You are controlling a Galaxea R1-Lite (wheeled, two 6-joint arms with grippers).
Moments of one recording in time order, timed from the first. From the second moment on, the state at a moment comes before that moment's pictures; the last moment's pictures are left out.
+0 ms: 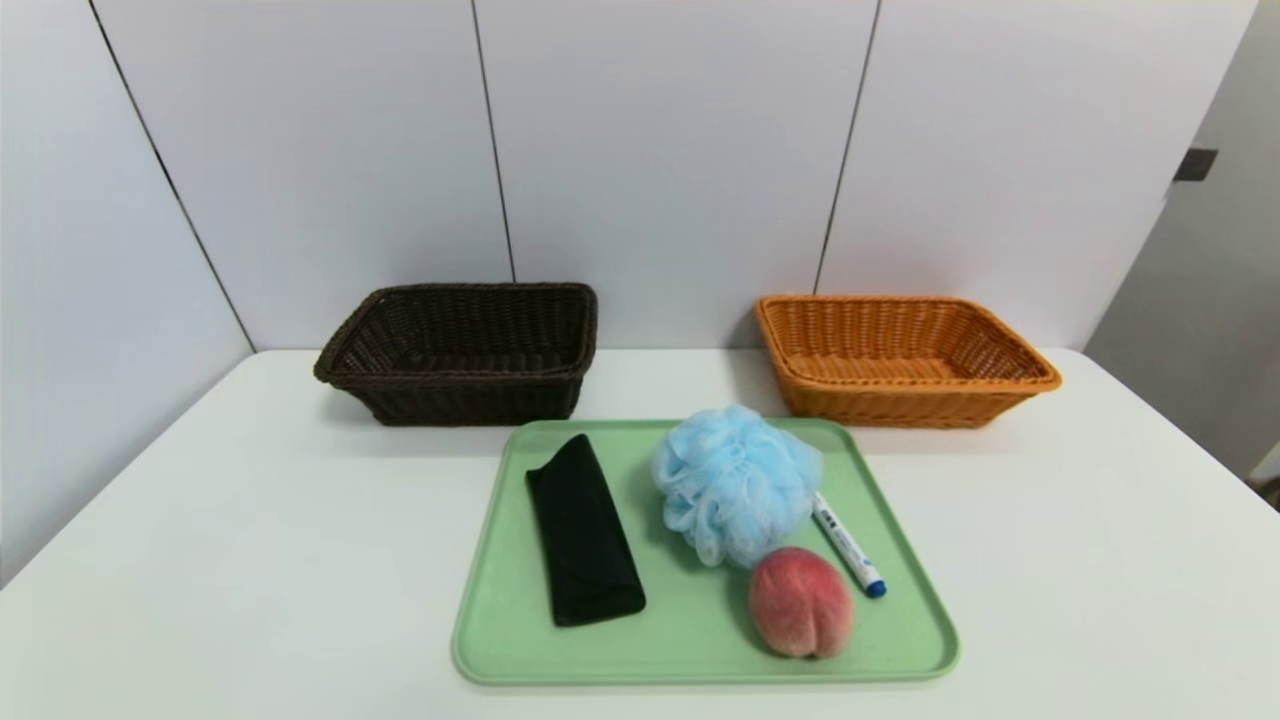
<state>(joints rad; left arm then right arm) 0.01 0.00 0.00 -0.04 -0.05 0.09 0.00 0.00 0.00 0.00 -0.01 0.00</state>
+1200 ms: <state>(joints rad) 0.01 0.01 -0.15 0.17 -0.03 0.04 0.00 0.02 -0.17 0.12 -0.01 0.01</state>
